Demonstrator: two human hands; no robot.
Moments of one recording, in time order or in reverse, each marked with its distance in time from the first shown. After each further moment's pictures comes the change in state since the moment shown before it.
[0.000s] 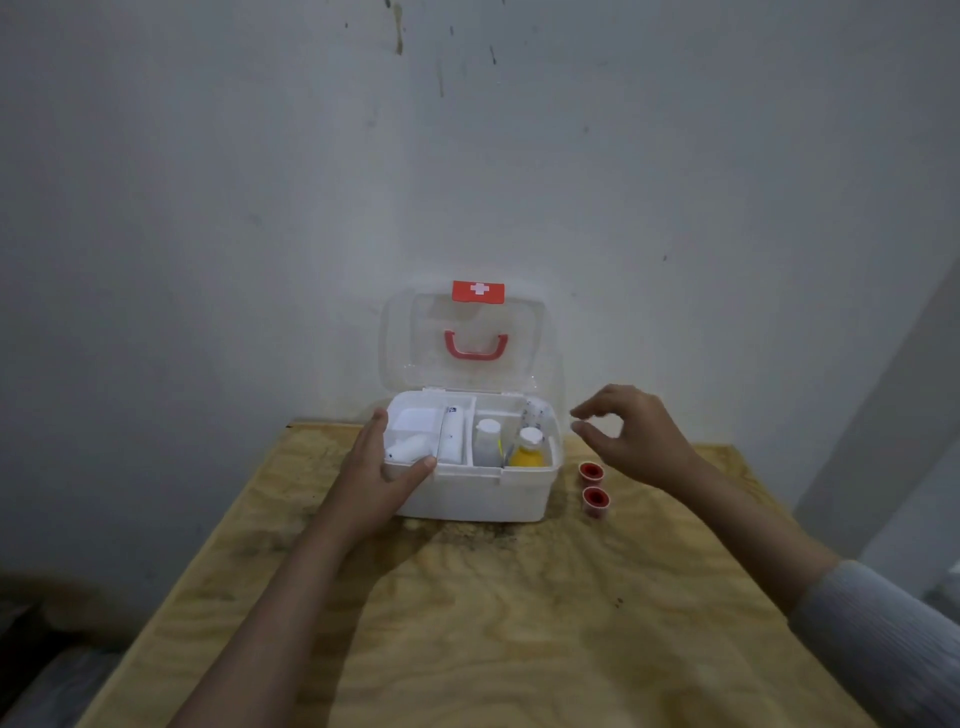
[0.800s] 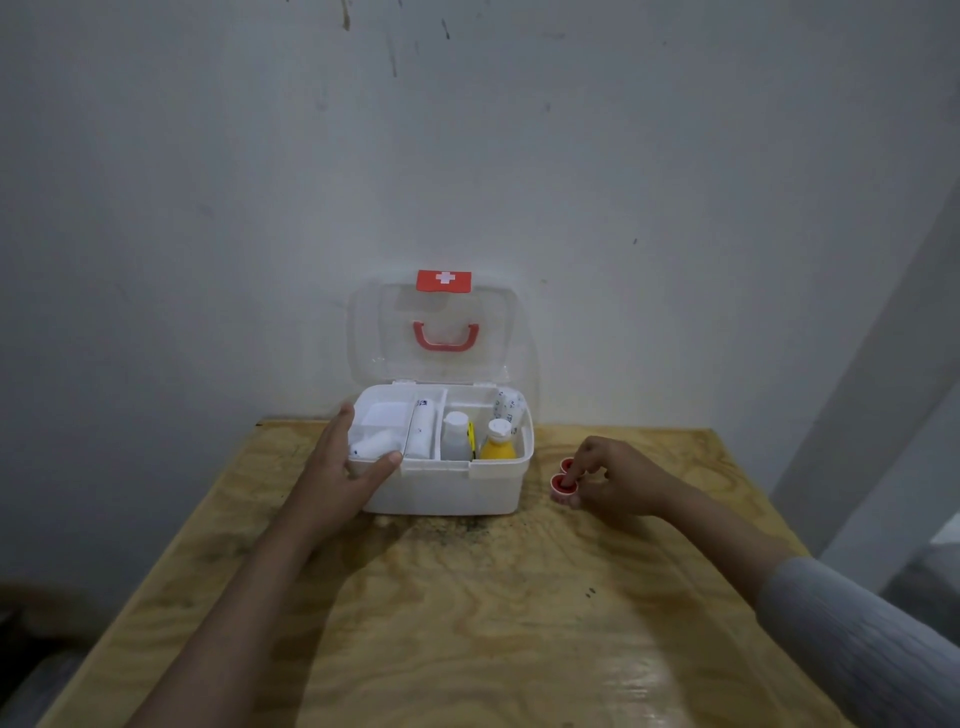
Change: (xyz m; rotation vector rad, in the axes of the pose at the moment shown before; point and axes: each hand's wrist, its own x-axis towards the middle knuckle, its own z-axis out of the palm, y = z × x) left_hand 0.002 -0.001 0.003 -0.002 0.020 0.007; right_hand -0.025 0.074 0.034 0.026 -0.437 0.154
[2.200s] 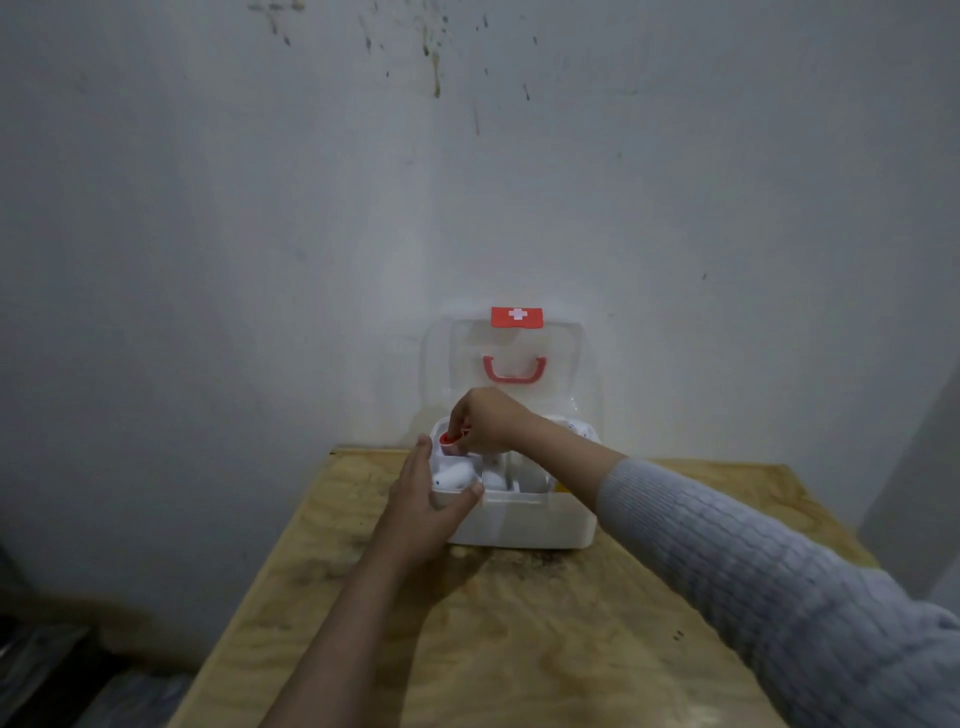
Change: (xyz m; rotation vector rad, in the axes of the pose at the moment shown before) left_hand -0.006 0.008 -0.004 -0.045 -0.033 -0.017; right_hand 0.128 -0.211 0.023 -0.113 -0.038 -0.183
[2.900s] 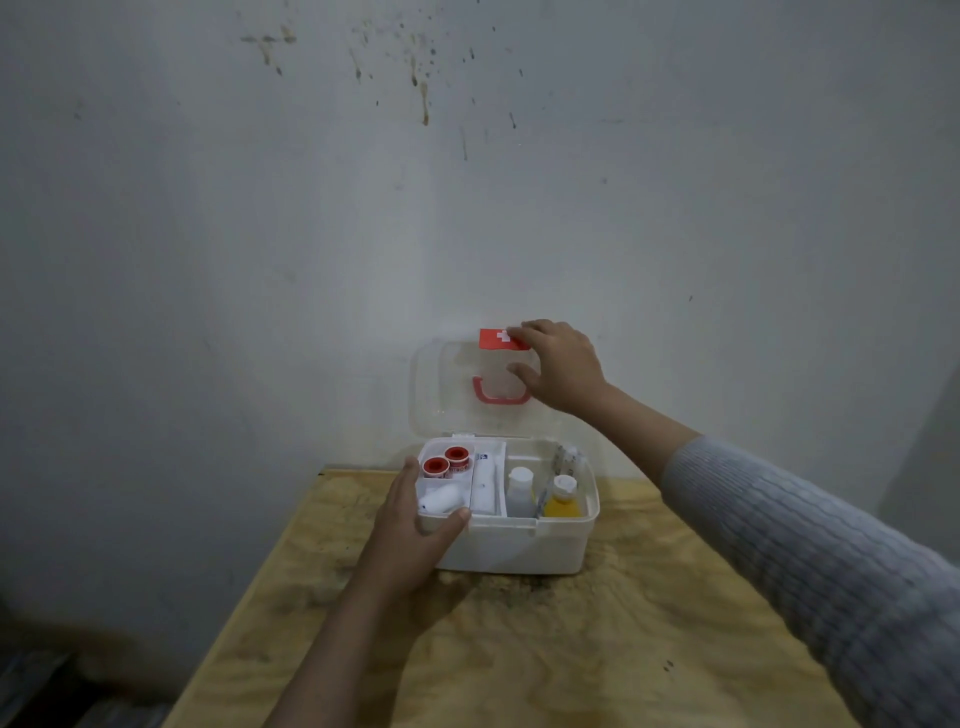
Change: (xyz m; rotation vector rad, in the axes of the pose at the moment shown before) left_hand 0.003 -0.007 0.003 -0.019 0.014 0.010; right_hand -0.010 0.070 -0.078 -0.219 0.571 -0.008
